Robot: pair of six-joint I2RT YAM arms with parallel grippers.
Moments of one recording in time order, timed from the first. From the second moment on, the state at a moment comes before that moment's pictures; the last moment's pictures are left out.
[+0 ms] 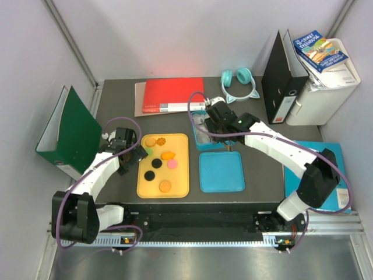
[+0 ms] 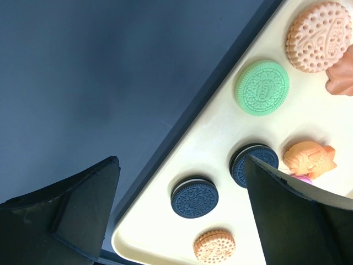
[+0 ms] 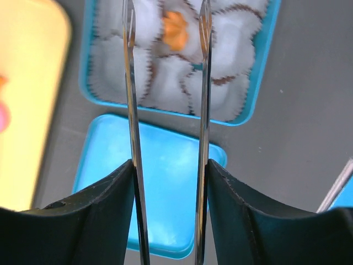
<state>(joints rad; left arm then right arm) -0.13 1.18 0.71 -0.64 -0.18 -0.79 0.75 1.57 1.36 -0.75 0.34 0.26</state>
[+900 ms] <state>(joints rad) -0.02 1.18 0.73 -0.68 -0.20 -0.85 1.18 1.71 1.41 -0.69 0.27 0.20</state>
